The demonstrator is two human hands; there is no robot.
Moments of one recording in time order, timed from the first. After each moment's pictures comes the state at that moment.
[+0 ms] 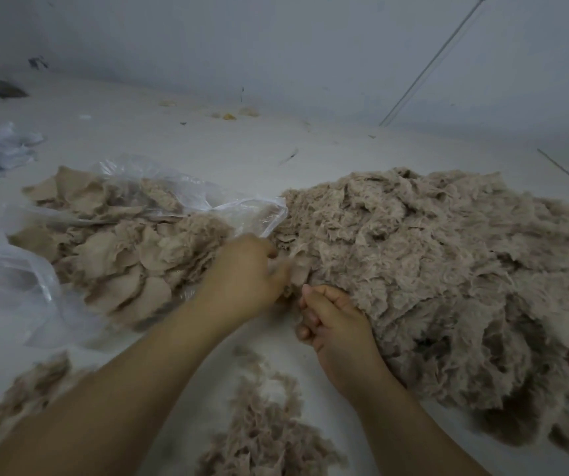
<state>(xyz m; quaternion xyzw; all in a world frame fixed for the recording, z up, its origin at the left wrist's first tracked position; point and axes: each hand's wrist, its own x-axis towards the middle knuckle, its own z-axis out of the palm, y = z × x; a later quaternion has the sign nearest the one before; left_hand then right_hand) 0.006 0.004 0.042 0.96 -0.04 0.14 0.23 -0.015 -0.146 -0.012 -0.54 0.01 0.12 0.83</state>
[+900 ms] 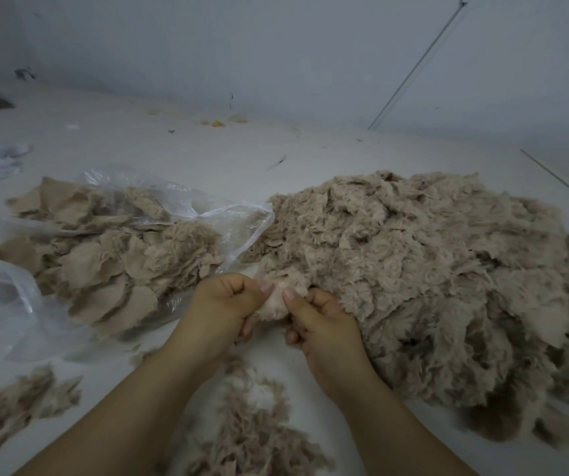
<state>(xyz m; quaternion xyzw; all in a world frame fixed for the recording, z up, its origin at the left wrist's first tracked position) -0.023 0.001 0.009 0.66 0.02 0.02 0.75 -0.014 -0.149 -0.018 -0.56 0.00 0.10 0.82</state>
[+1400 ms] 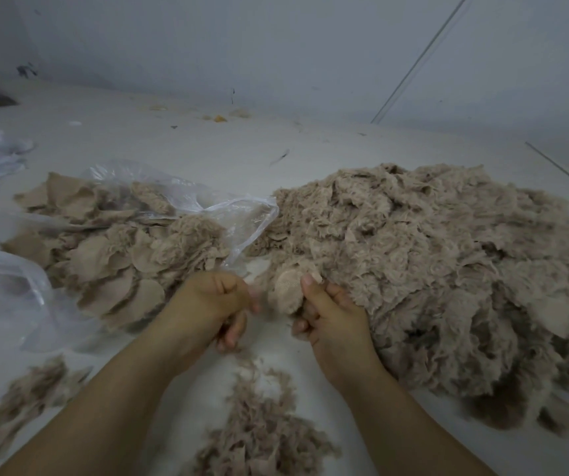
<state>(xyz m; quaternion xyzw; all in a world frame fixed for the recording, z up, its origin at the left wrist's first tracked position) -0.034 0.035 0.018 0.71 -0.02 -0.09 0.70 -0.015 -0.148 -0.015 -0.50 0.06 0.08 0.86</state>
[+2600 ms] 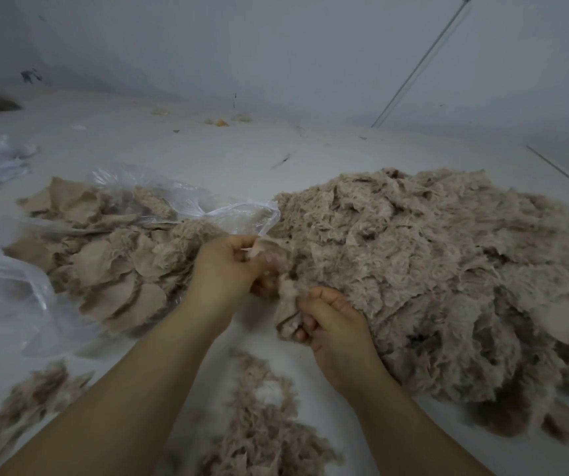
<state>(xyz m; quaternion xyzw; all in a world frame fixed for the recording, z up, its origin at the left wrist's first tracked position) 0.002 0.002 0.044 0.72 0.08 0.08 0.68 -0.013 -0.154 -0.022 -0.54 -0.02 0.11 0.83</state>
